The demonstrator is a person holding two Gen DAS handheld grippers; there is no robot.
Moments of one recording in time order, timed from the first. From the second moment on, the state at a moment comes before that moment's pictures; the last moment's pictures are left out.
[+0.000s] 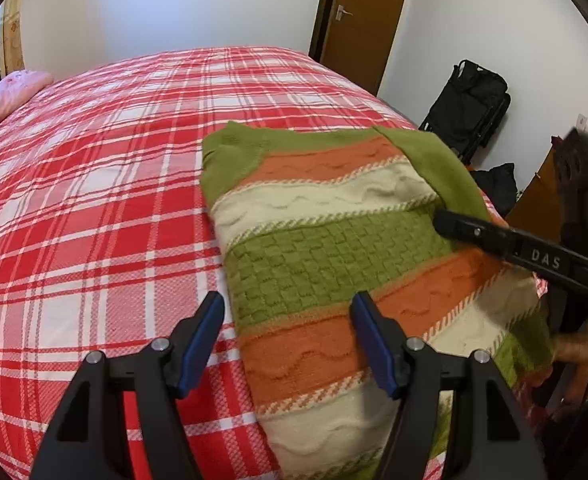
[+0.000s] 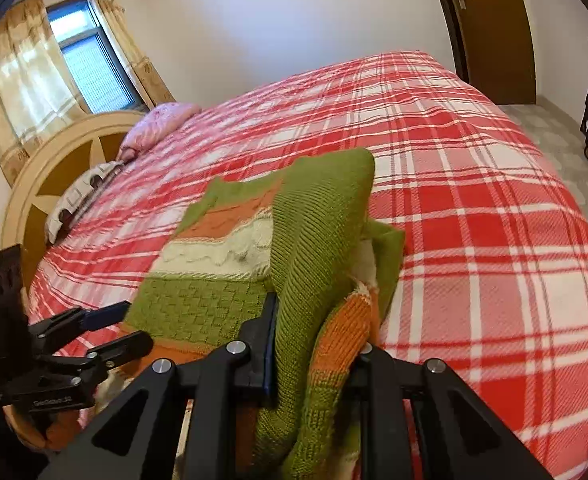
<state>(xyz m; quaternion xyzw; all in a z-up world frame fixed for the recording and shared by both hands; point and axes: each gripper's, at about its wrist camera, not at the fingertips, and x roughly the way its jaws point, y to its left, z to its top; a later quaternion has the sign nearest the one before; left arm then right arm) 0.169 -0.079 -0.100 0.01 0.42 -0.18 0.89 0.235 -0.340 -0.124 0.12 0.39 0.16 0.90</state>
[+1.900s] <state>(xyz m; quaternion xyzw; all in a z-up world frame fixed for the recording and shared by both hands) 0.161 -0.108 -0.074 0.10 0.39 -0.10 0.91 0.184 -0.307 -0.058 0.10 0.33 0.06 0.94</state>
